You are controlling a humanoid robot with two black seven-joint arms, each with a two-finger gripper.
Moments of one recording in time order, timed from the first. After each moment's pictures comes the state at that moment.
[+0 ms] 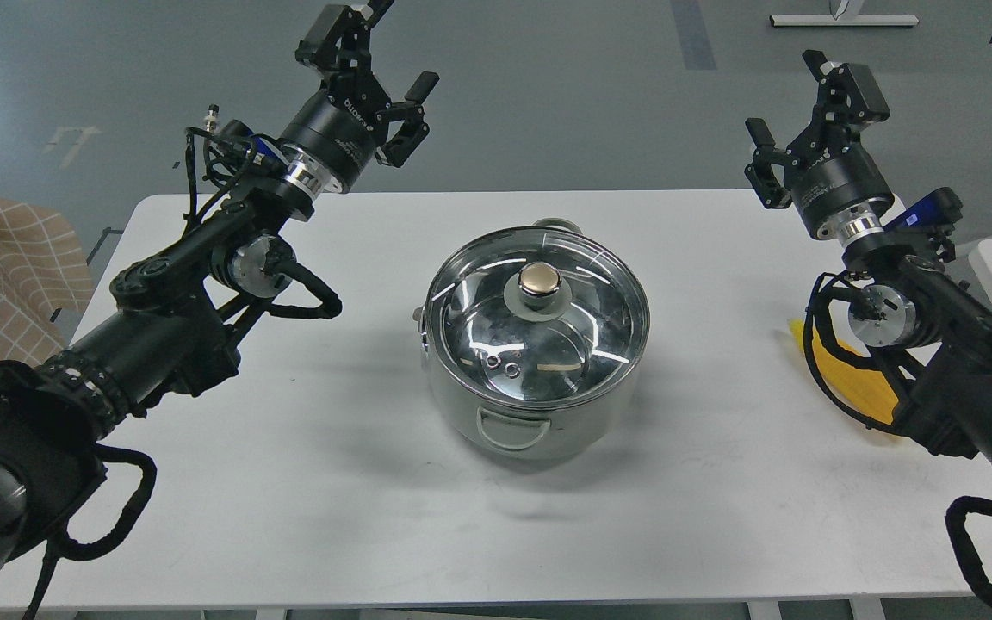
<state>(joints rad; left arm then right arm) -0.89 0.20 -0.74 -0.69 0.31 -0.37 -0.49 0.86 -0.21 0.77 0.53 -0.37 0.32 0.49</state>
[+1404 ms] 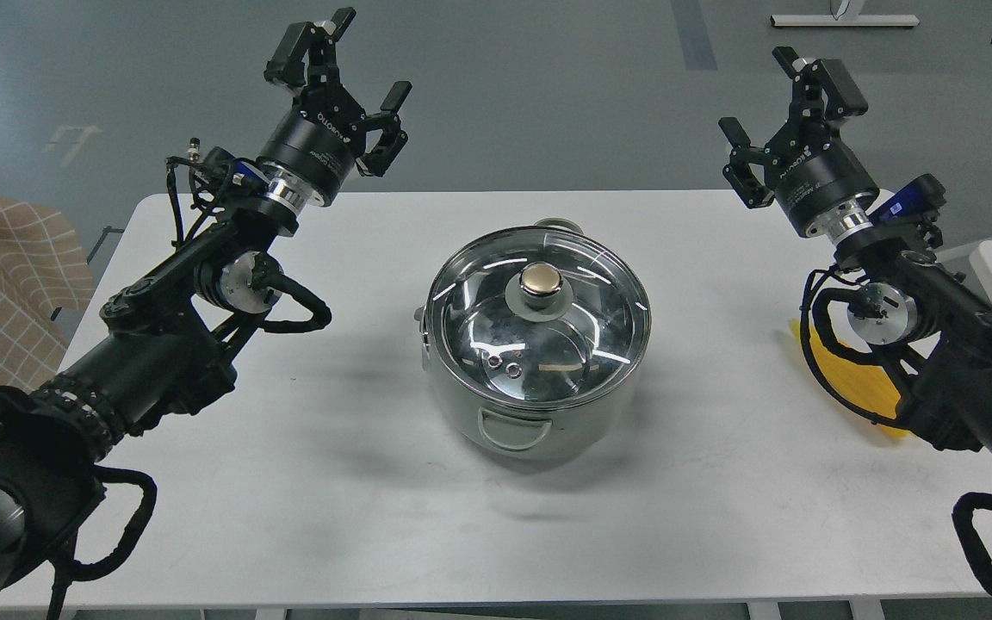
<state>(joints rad) -0.82 0.19 -0.84 -0.70 0.29 -0.40 -0.49 0.89 -0.21 0.70 0.53 -0.36 0.45 0.49</state>
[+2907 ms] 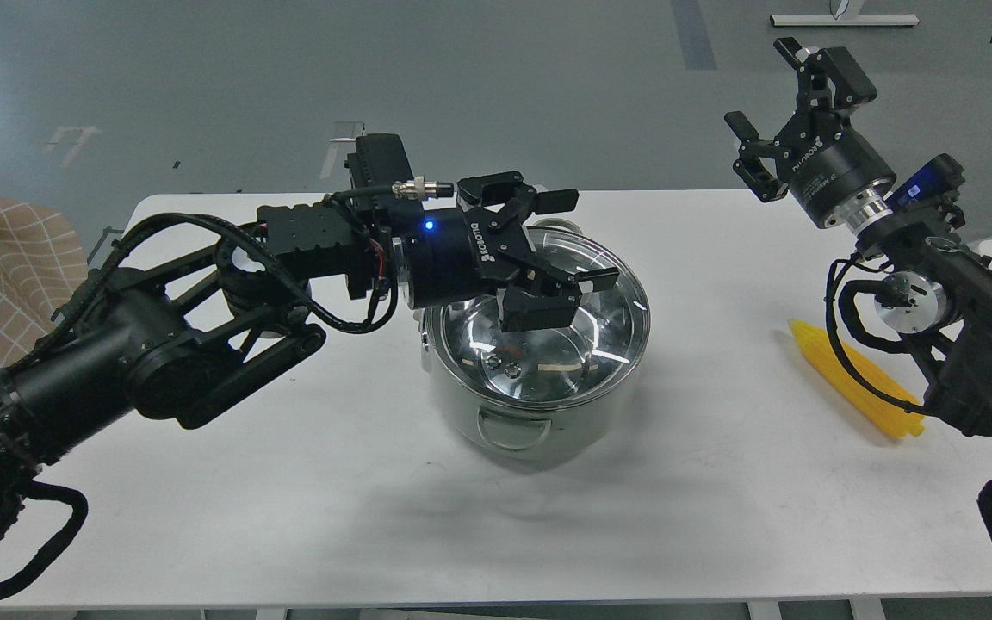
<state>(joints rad) -0.82 0.33 -0.65 -1.31 2.18 -0.09 -0.49 0.93 -0.27 0.63 0.49 -0.36 0.49 0.49</state>
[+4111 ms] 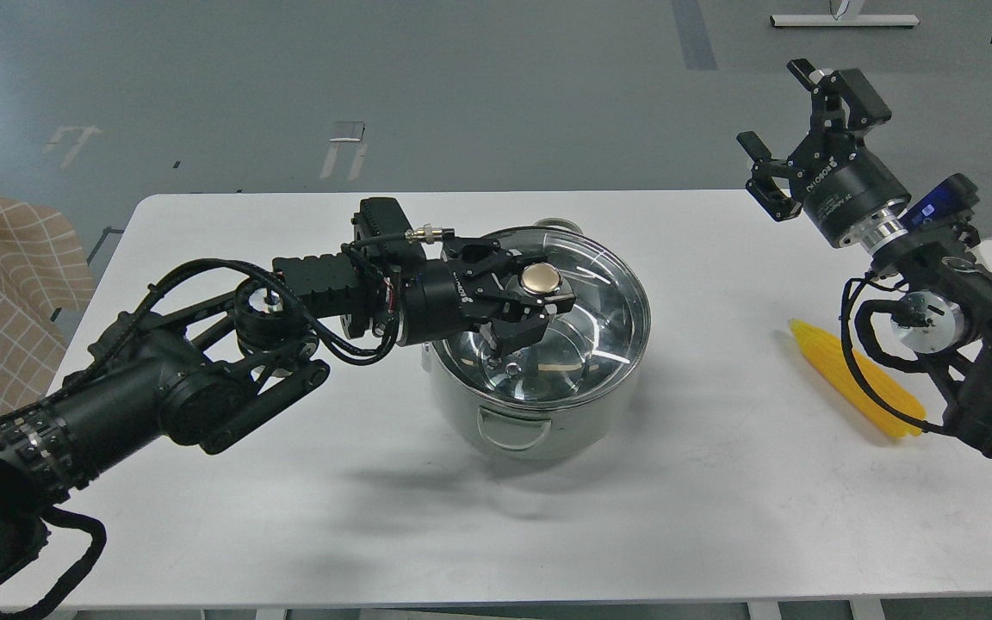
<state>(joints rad) -0.75 0.30 -0.61 -1.14 2.18 -0.07 -0.49 0.88 -0.31 0.63 0.55 -0.35 0.49 0.49</state>
